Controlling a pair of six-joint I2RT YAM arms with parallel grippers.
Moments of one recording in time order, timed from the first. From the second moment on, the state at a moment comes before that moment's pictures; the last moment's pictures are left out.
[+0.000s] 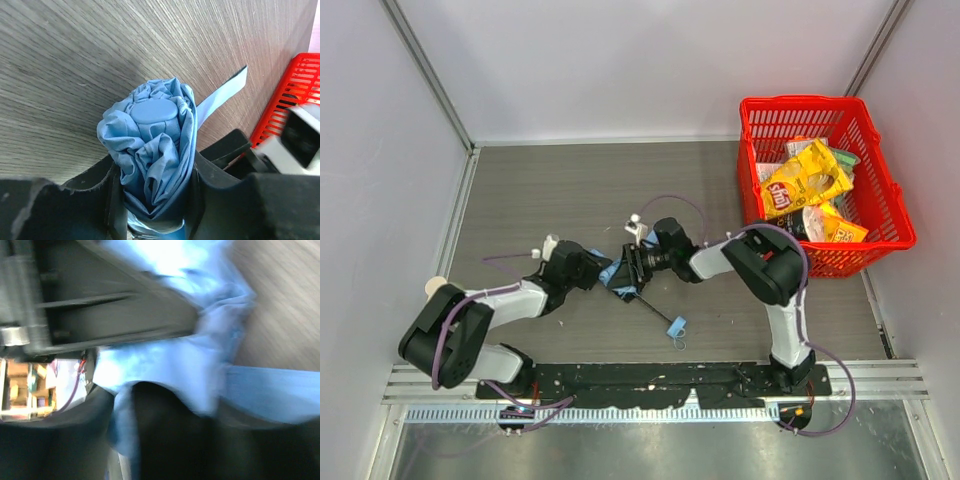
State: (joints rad) left arm -0.51 1.38 0.42 0.26 -0.11 -1.37; right arm 0.69 2.08 0.91 0.72 -0.83 0.68
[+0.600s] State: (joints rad) left arm -0.51 1.34 0.49 0.01 -0.12 -1.47; right arm 1.07 1.85 1.13 0.01 0.10 0.16
